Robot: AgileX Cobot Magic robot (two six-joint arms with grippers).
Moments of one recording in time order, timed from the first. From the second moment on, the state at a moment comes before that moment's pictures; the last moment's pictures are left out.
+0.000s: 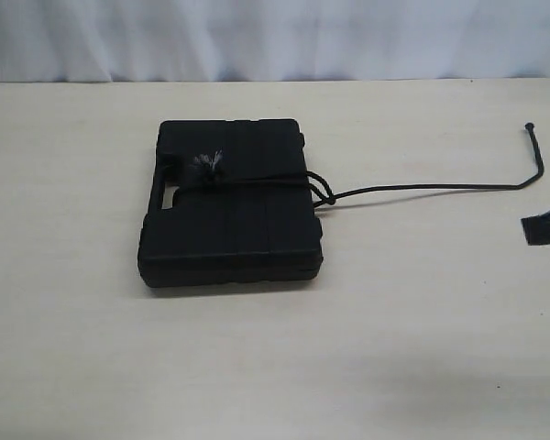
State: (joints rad) left arm -0.02 0.67 -0.65 -0.21 0.70 0.21; right arm 0.14 0.96 -0.68 -0.16 0.69 0.08
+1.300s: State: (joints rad) left arm -0.13 0.01 -0.01 -0.27 0.20 0.21; right arm 0.20 0.03 0.00 0.07 0.32 0.09
